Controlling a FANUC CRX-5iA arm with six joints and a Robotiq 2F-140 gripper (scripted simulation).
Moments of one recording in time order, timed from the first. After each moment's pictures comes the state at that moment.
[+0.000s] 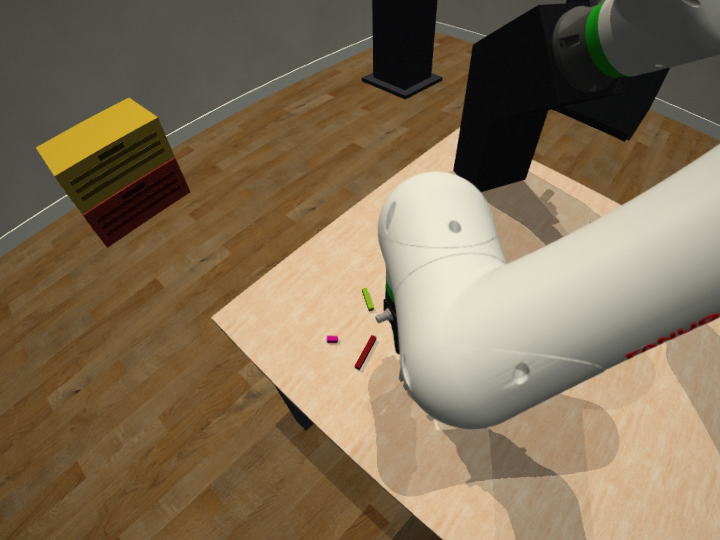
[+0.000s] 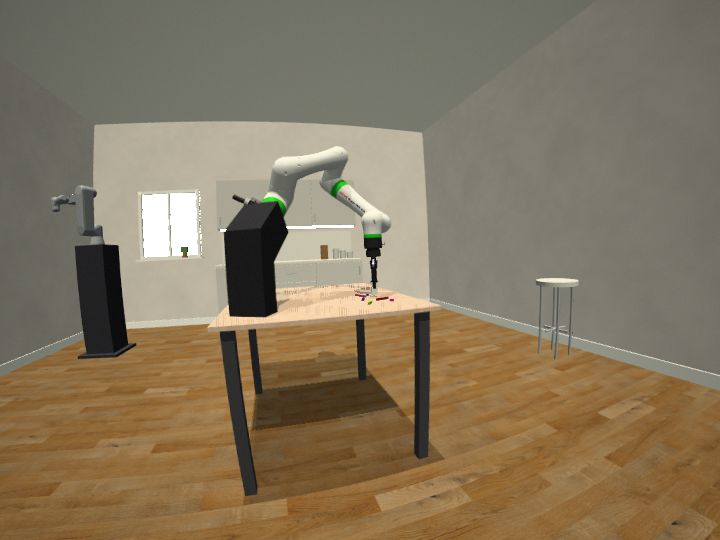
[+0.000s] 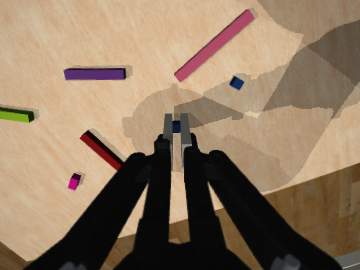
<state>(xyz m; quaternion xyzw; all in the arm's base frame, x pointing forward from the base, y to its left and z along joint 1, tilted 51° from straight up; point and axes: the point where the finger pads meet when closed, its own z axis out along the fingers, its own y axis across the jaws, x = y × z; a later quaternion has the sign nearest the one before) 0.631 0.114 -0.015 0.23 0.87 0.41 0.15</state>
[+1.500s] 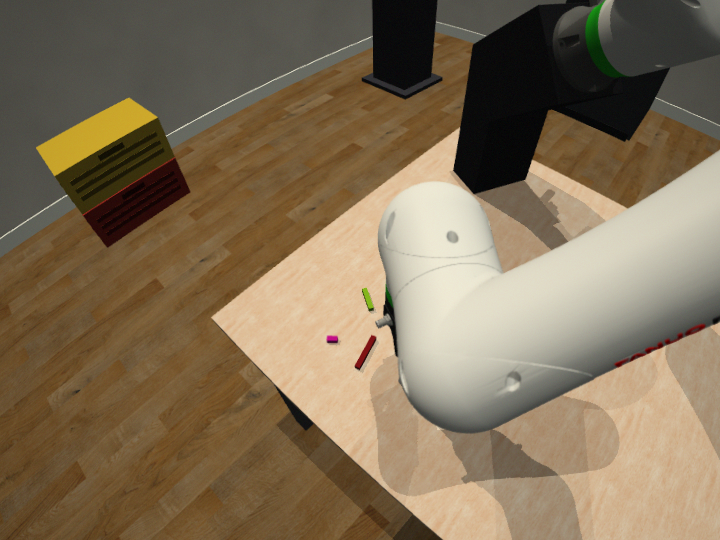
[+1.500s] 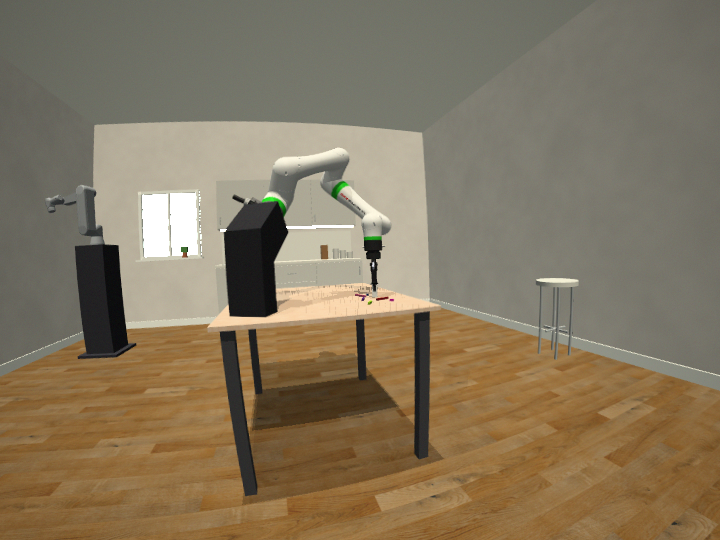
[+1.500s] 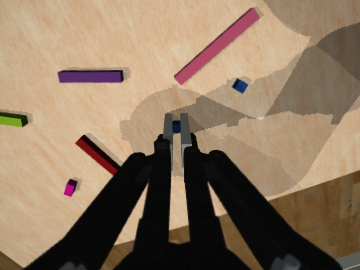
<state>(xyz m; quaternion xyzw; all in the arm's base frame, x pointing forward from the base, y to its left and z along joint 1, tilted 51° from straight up) 0.636 0.121 -0.022 0.23 0.87 0.41 0.15</state>
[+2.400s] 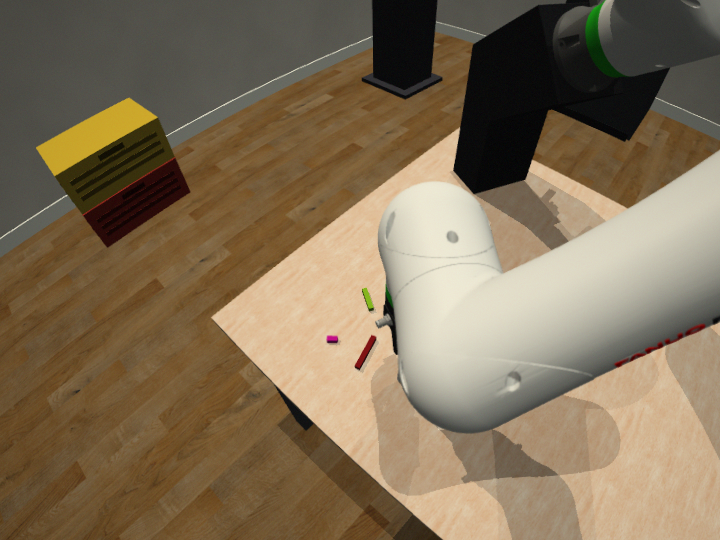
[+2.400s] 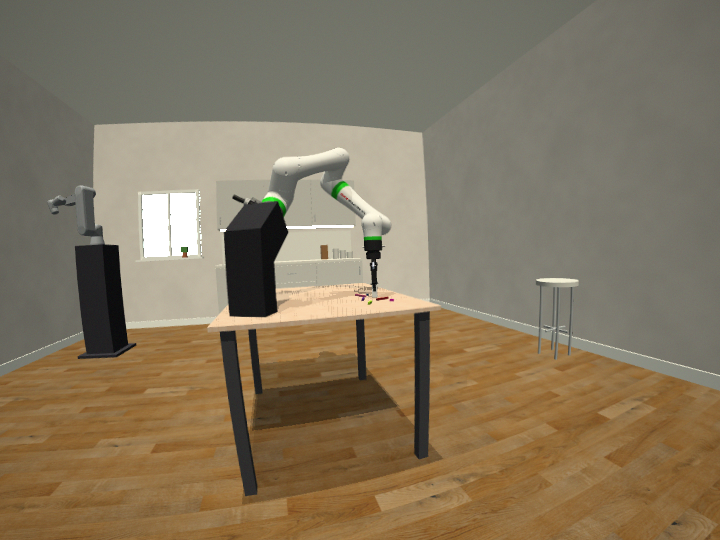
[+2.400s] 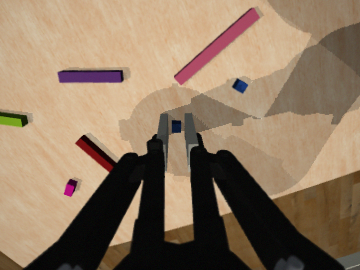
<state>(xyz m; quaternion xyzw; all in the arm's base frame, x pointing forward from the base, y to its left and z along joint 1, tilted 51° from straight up) 0.636 0.121 -0.022 0.23 0.87 0.41 0.15</state>
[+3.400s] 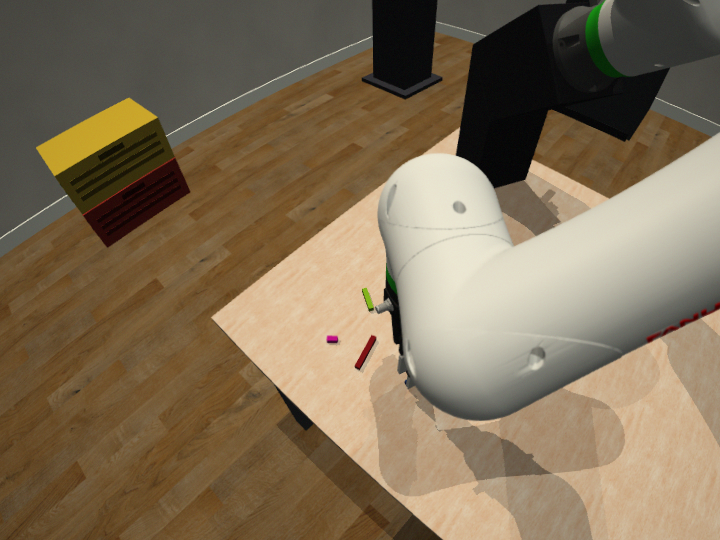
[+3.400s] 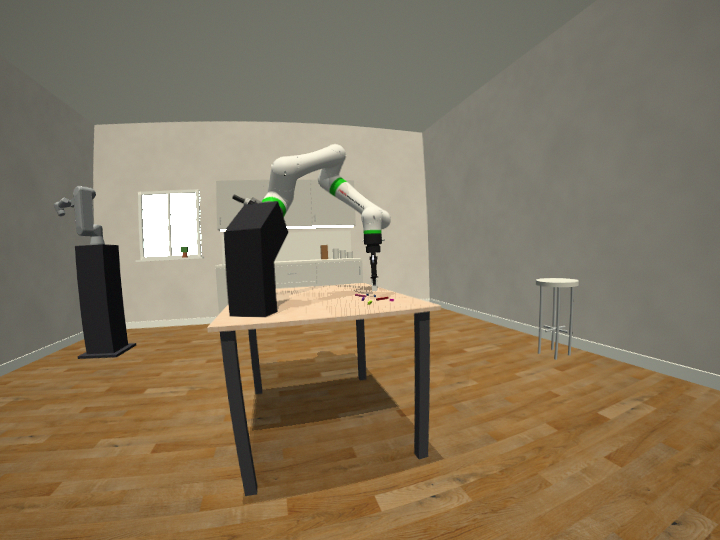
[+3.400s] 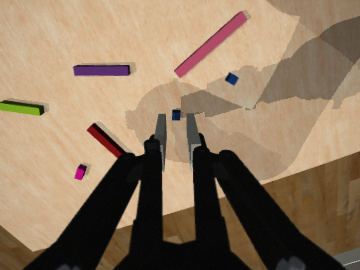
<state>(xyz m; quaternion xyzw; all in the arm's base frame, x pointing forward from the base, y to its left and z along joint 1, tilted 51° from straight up) 0.622 0.100 -0.002 0.24 0.87 0.41 0.15</state>
